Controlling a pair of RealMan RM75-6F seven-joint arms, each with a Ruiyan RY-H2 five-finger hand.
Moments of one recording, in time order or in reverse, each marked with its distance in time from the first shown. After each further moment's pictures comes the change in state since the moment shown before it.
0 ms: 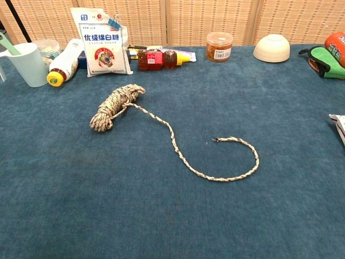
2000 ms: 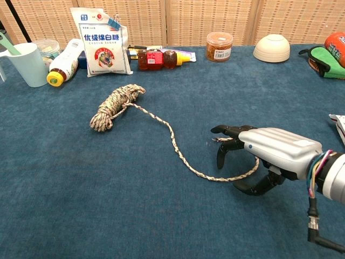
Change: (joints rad) left arm -0.038 -0.027 -0.052 0.014 -0.131 -0.078 0.012; right arm 0.389 -0.508 0.019 0.049 0.147 -0.470 -0.180
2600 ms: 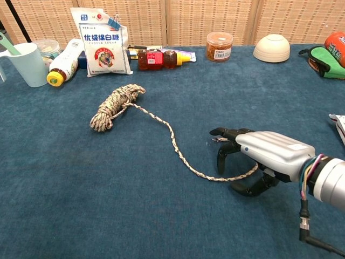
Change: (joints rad) left arm -0.001 0.001 0.001 -0.002 -0.005 -0.001 0.003; right arm 0.012 -0.049 -0.010 0.067 0.005 0.016 0.034
